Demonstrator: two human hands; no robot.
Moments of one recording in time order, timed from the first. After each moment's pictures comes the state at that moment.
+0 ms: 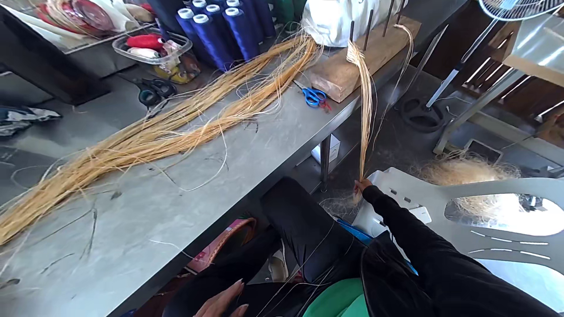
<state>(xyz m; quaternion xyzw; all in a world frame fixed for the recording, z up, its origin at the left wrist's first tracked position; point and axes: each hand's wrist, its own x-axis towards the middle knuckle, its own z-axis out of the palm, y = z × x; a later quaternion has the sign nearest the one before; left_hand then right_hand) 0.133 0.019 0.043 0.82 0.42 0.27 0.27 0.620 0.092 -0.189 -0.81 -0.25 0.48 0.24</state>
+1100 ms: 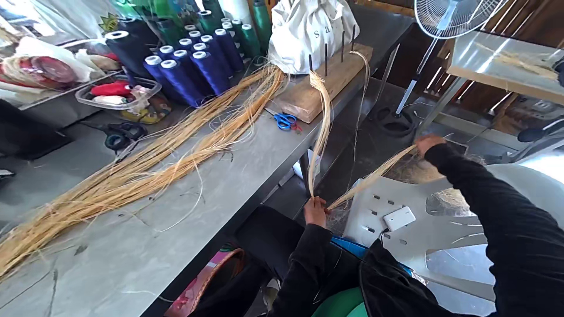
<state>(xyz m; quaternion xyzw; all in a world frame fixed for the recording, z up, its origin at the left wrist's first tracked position) 0.439 0.103 -0.032 0.46 0.54 0.22 0.67 0.735 -0.007 0.127 -0.90 -0.35 0.18 -0.16</state>
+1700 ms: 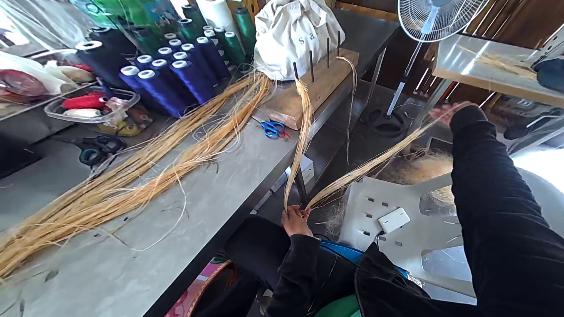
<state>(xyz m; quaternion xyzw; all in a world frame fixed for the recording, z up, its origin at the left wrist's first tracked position) 0.436 0.107 -0.033 0.27 0.55 0.47 0.64 0.915 -0.021 0.102 -0.65 0.05 0.18 0.74</state>
